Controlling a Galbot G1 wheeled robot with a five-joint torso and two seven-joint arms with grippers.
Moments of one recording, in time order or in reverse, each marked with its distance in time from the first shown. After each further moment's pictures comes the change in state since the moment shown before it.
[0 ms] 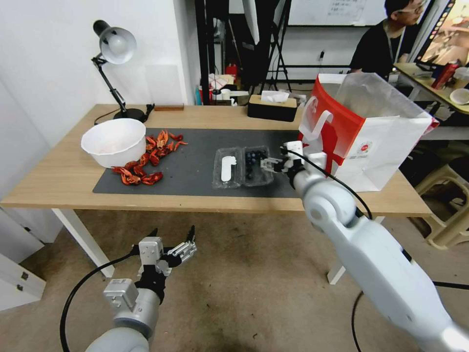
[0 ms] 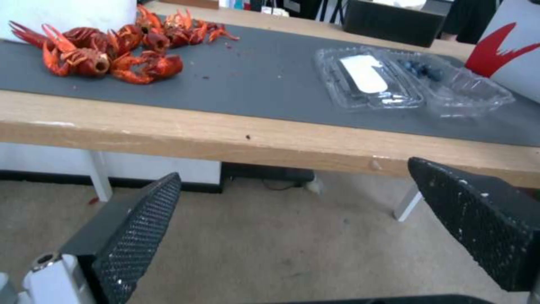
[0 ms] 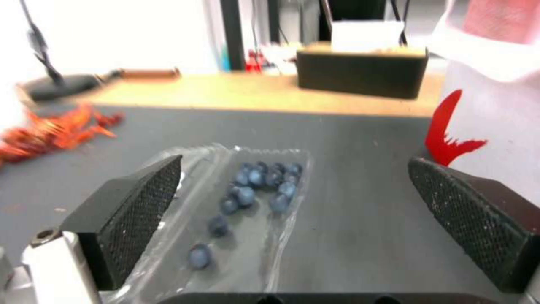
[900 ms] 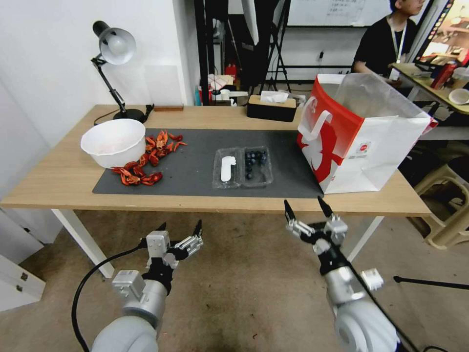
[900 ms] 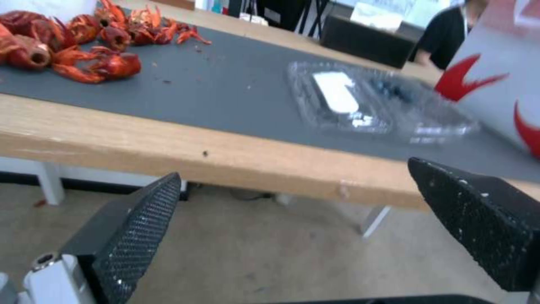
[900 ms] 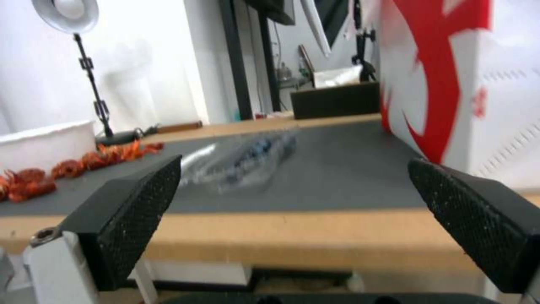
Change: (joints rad) left arm -0.116 0.041 0.053 0.063 -0.138 -0.030 -0.018; right arm -0.742 0.258 0.311 0.081 -0.359 0.663 -0.410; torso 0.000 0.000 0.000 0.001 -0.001
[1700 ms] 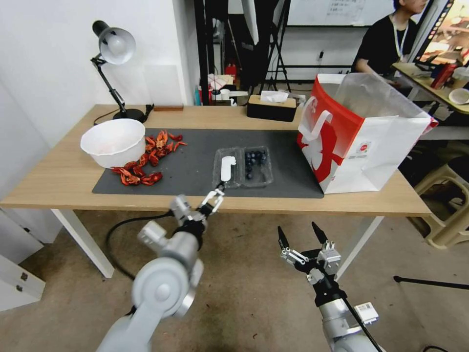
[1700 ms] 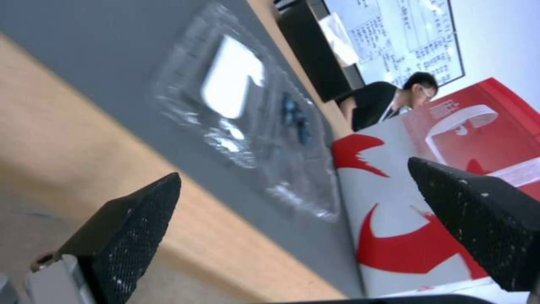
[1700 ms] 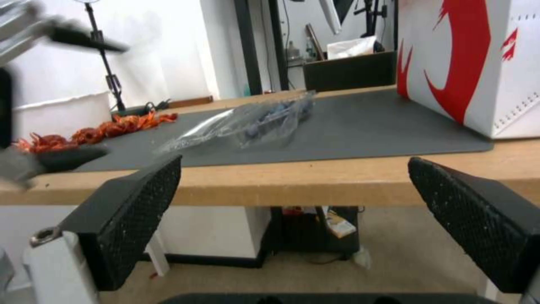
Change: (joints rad) left arm -0.452 -0.003 0.243 0.135 -0.793 -0.122 -0.343; right arm -0.076 0.056 -0.022 -0.016 -0.071 0.028 -0.033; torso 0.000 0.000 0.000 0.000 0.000
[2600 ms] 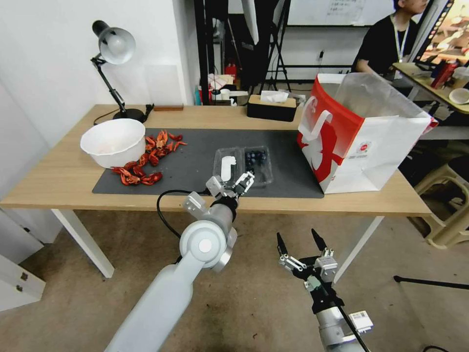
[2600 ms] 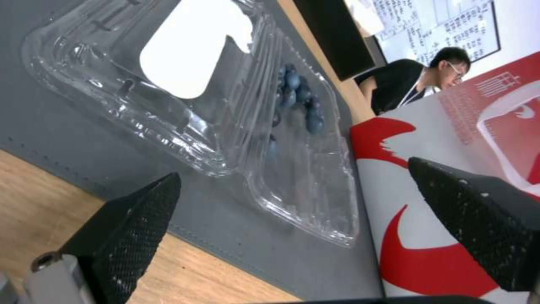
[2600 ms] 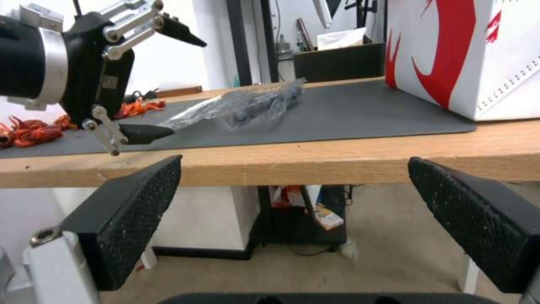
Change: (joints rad) left arm -0.277 -0.073 0.143 0.233 -0.053 -0.017 -0.114; right arm -0.016 0.046 0.013 -0.027 -0.054 0.016 -0.002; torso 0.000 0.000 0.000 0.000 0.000
